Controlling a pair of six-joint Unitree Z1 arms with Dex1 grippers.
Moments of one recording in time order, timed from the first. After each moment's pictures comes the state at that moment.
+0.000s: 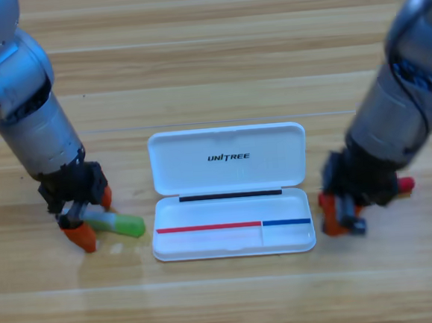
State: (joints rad) arm 0 -0.52 2.01 -1.20 0.65 -0.06 1.17; arm 1 0.83 1.95 -1.35 0.76 0.15 -0.59
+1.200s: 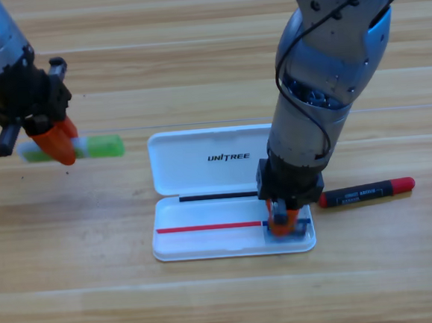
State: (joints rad) arm 0 -0.52 1.81 -1.50 1.04 -0.08 1.09; arm 1 0.91 2.19 -1.66 0.87 0.06 -0.65
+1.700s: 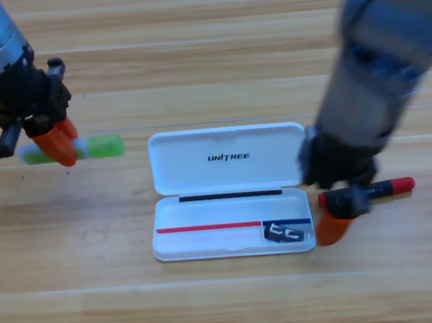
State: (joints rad) arm 0 -0.52 1.81 -1.50 1.05 -0.09 1.05; arm 1 0.91 1.99 -1.54 0.92 0.05 -0.66
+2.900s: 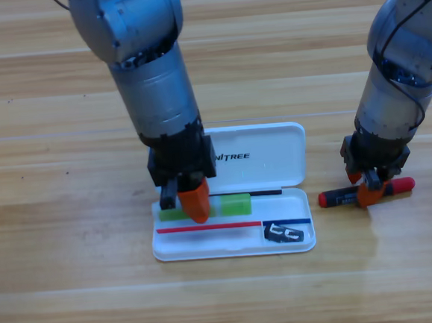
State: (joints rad) arm 0 -0.81 2.16 -1.76 1.08 -0.14 0.74; arm 1 0.69 2.12 -1.44 0.76 -0.02 -1.01
